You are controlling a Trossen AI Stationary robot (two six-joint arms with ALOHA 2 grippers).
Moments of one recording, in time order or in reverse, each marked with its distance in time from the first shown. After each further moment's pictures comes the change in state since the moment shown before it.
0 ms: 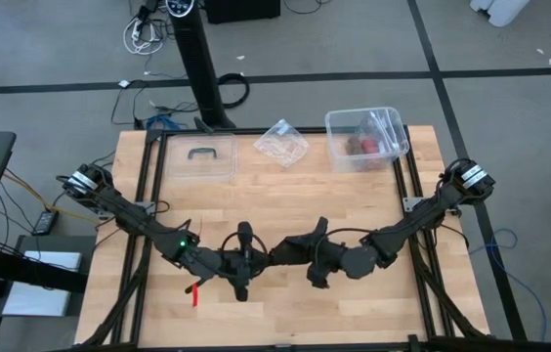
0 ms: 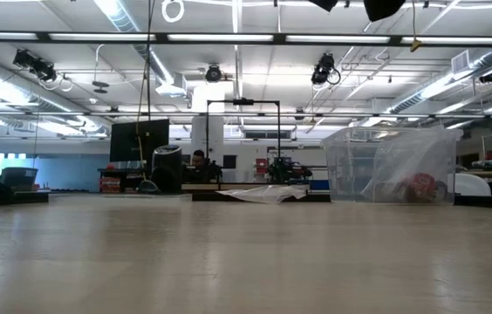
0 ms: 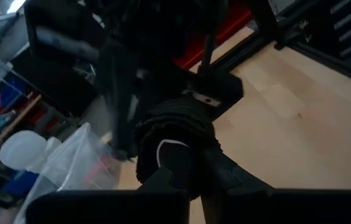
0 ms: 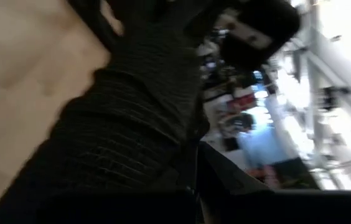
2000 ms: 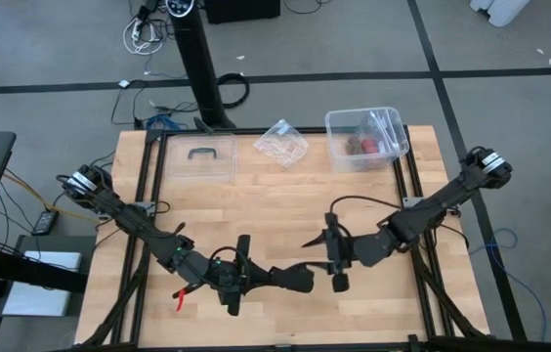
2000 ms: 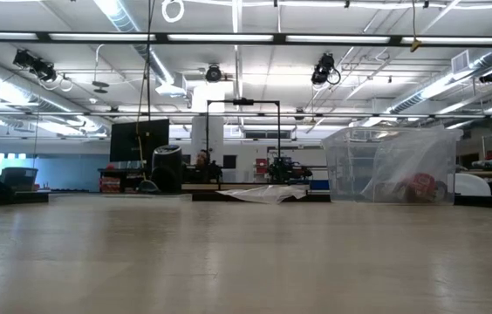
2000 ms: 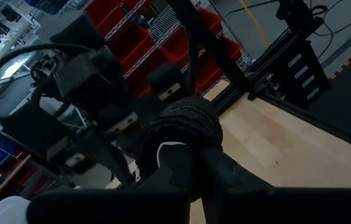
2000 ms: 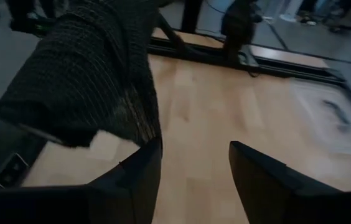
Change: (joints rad) left arm -0.067 0.000 0.003 0.154 0.125 0.141; right arm -0.003 -0.251 -0.001 -0.506 -0.403 1.002
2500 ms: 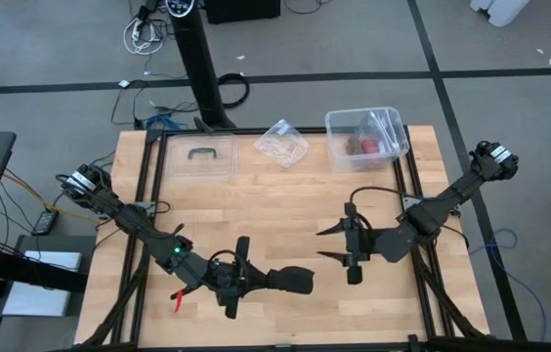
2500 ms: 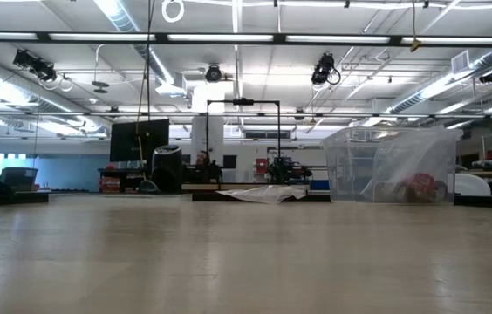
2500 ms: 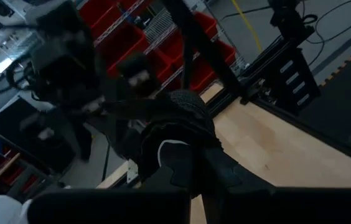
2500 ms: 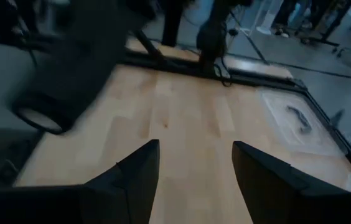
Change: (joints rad) left arm -0.002 -0.003 0.002 -0.026 0.009 -0.051; right arm 0.070 -0.141 -0.002 -0.100 0.137 0.000
